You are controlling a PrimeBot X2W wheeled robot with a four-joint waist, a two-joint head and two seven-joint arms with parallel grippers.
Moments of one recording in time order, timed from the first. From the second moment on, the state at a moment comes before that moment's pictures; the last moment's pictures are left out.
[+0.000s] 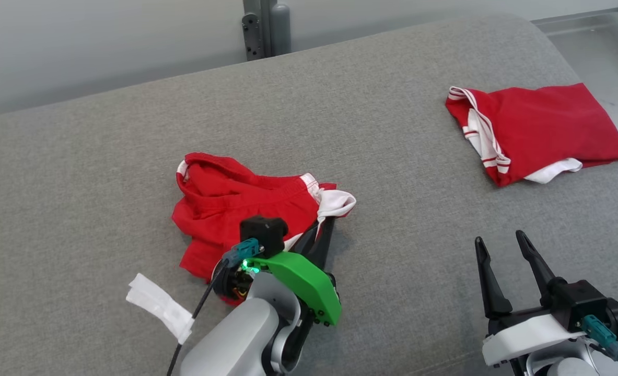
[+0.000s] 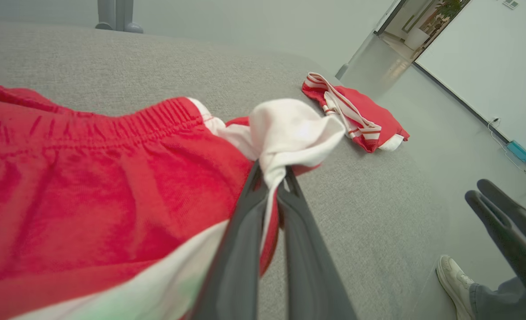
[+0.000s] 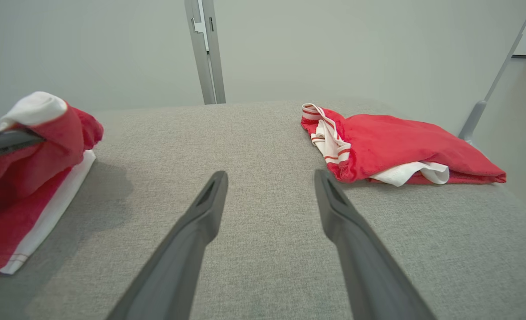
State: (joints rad) left arm -0.46 0.05 -0.80 0.42 -0.82 0.12 -0.12; right arm 0.04 -0.08 0.02 0.09 0.10 0.13 -0.26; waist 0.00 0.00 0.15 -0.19
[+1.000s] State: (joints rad) left arm -0.69 0.05 -1.22 0.47 -1.10 0.13 -0.15; right arm 0.02 -0.05 -0.02 0.11 0.12 0.13 -0.26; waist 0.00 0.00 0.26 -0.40
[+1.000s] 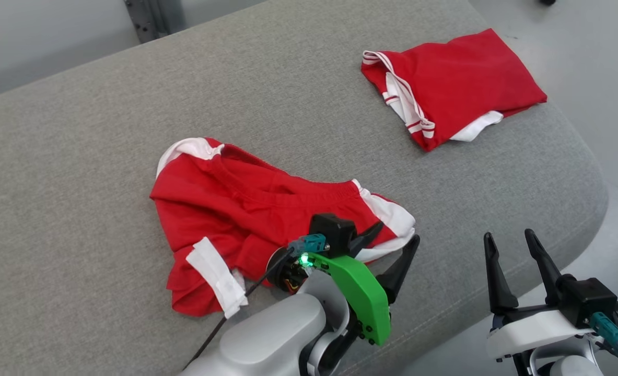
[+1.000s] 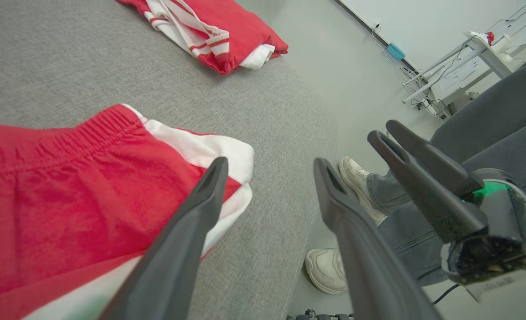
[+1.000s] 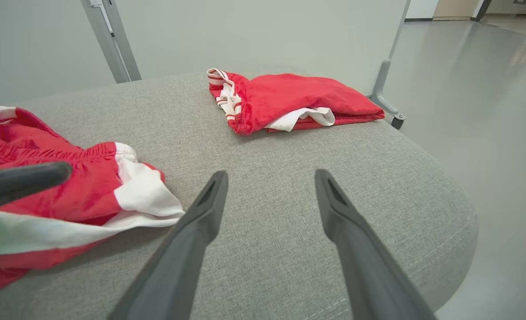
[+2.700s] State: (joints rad) left arm -0.77 0.26 -0.76 0.86 -1.04 0.09 -0.26; right arm 0.01 -0.05 0.01 0.12 0.11 0.13 -0.26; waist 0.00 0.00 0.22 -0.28
